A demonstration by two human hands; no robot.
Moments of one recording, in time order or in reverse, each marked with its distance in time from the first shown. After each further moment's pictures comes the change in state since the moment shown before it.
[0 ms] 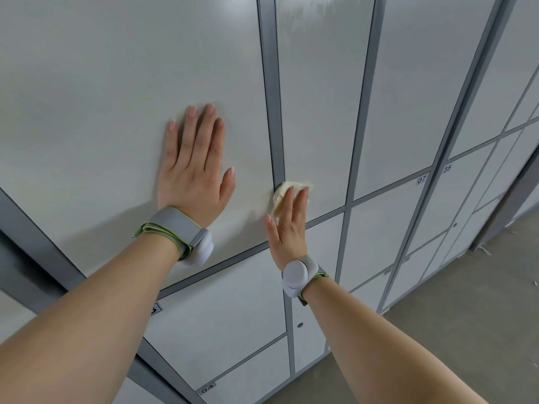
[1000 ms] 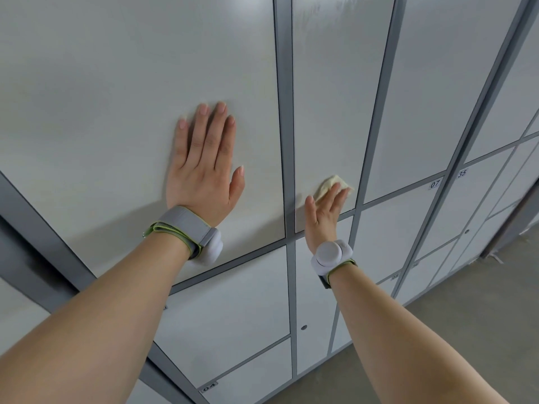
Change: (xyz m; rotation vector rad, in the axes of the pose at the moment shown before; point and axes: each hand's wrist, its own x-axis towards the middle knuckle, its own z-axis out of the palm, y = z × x) left_hand -0.001 0.001 0.004 0.021 0.017 -0.018; right_hand 0.033 0.023 -0.030 0.143 0.072 0.276
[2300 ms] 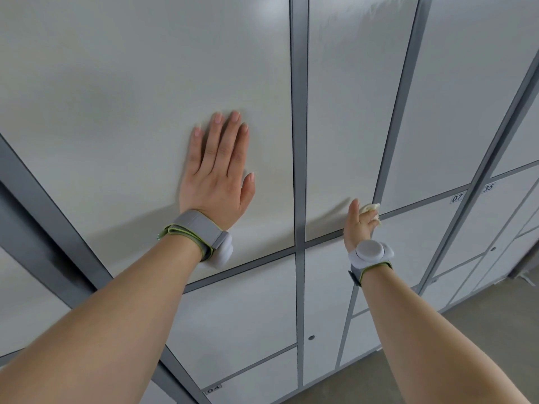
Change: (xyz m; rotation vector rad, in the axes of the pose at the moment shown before) left_hand 0.001 0.002 0.002 0.026 0.002 -0.023; right_hand 0.031 0.011 -0.035 0.147 0.077 0.410
